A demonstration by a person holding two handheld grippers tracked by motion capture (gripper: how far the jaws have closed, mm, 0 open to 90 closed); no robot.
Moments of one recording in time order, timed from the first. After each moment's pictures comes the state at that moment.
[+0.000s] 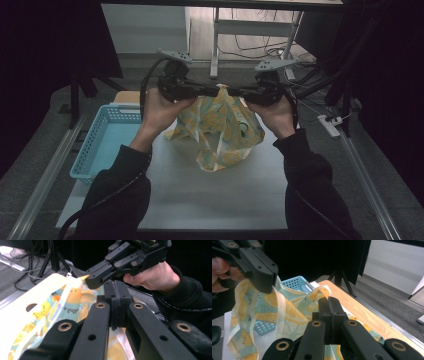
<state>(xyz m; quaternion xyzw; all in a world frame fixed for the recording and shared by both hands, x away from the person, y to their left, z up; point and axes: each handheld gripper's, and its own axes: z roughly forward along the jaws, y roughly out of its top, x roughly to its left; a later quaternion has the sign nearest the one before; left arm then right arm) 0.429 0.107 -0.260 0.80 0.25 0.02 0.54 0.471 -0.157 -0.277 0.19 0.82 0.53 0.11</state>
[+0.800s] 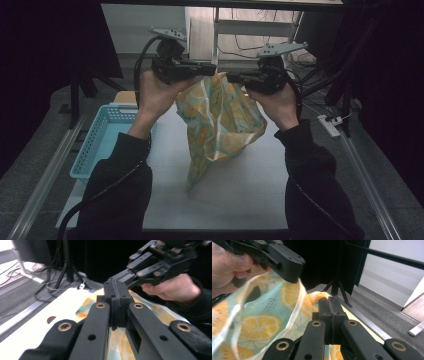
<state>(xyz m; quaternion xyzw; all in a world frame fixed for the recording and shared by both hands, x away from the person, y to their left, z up) 0.435 0.114 -0.228 0.79 0.27 0.09 0.54 0.463 -0.150 -0.239 0.17 0.81 0.54 0.13</state>
